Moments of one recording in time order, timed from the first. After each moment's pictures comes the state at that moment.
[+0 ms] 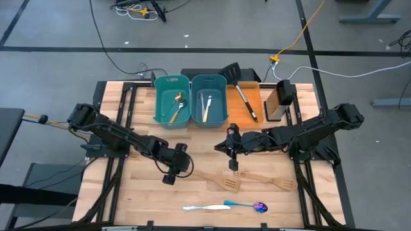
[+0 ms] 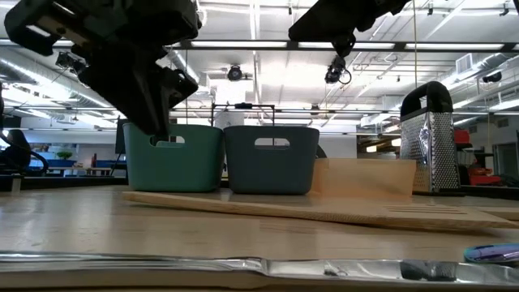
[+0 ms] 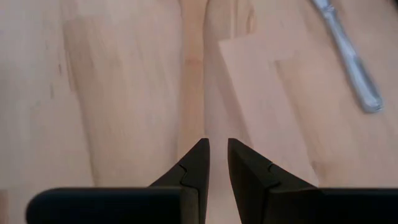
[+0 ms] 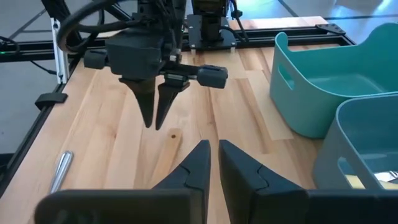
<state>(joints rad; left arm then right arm) -0.33 1.53 0.89 -0.33 -0.01 -0.05 0.25 1.41 0.92 0.02 0.25 0.16</state>
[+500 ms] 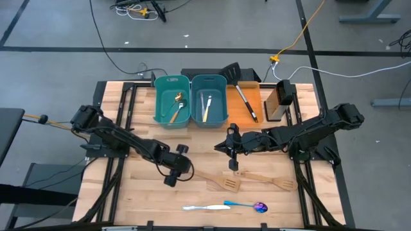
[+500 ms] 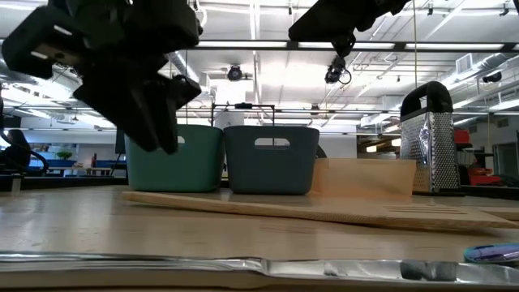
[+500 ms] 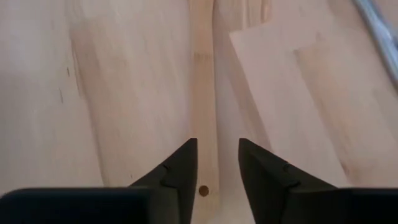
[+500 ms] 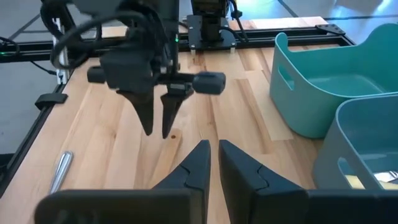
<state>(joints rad) -0.37 1.59 0.89 -0.30 -0.09 -0.01 0.25 1.41 0.92 0.02 0.25 0.16</state>
